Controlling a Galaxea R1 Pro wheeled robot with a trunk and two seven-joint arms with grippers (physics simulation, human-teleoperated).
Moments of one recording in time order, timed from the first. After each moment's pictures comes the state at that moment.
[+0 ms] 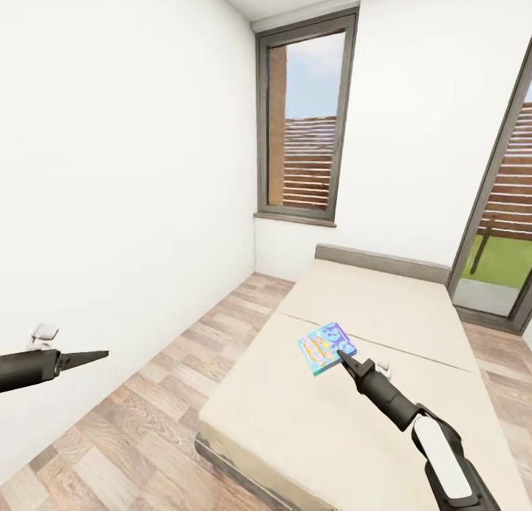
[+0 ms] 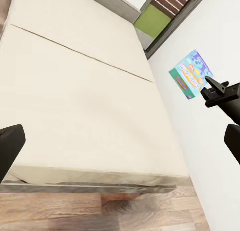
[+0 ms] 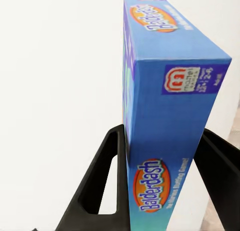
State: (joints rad) left arm -0.39 0.56 0.40 -1.38 0.10 1.03 -1.44; right arm -0.30 -0.06 -0.18 -1.15 -1.00 0.59 0.55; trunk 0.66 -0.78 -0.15
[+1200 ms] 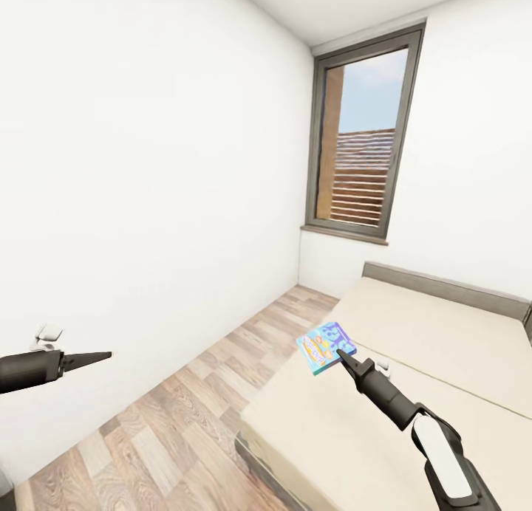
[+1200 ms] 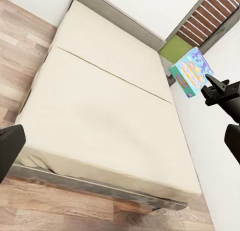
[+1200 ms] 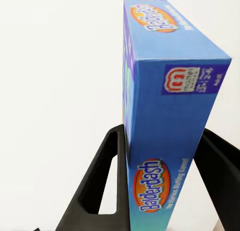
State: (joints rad) left arm -0.39 0.55 0.39 -1.38 0.10 1.03 -1.44; right arm -0.31 -0.06 -0.17 -1.15 -1.00 0.59 0.55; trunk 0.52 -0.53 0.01
